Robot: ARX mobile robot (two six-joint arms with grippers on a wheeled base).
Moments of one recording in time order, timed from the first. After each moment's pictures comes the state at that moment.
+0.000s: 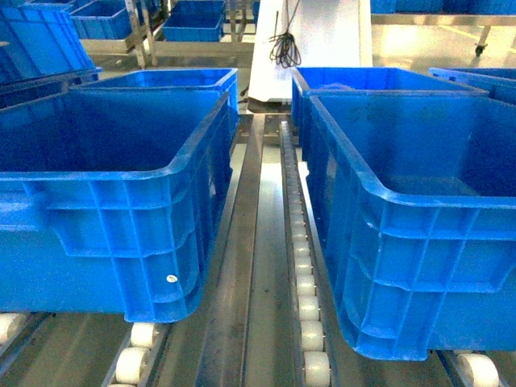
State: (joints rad) left arm 0.00 0.01 0.01 0.00 0.00 -0.01; right arm 0.00 0.01 0.01 0.00 0.00 -0.01
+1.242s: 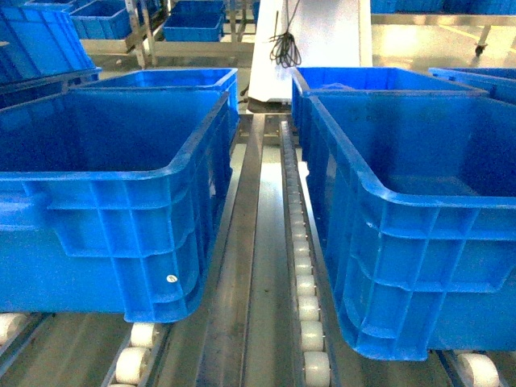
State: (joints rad) left arm 0.00 0.01 0.01 0.00 0.00 -0.01; right arm 0.00 0.01 0.01 0.00 0.00 -0.01
